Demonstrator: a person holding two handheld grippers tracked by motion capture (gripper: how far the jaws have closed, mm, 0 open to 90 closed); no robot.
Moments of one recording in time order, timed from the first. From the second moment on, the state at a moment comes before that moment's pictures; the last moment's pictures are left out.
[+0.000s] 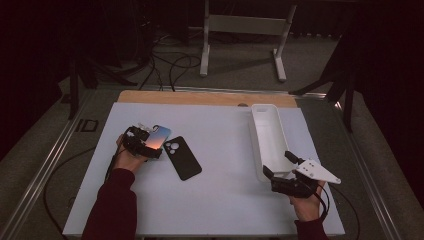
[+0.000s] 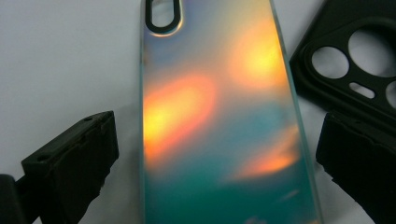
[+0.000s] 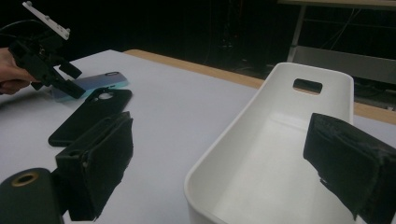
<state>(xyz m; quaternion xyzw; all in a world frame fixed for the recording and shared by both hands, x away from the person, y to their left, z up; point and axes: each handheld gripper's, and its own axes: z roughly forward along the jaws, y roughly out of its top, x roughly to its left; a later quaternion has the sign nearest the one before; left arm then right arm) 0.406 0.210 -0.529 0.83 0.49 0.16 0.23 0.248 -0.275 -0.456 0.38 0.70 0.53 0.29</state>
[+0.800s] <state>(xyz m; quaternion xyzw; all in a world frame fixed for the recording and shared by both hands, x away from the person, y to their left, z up) 0.409 0.210 -0.524 0.82 0.51 0.13 0.23 0.249 -0.271 -0.458 0.38 0.71 0.52 0.29</state>
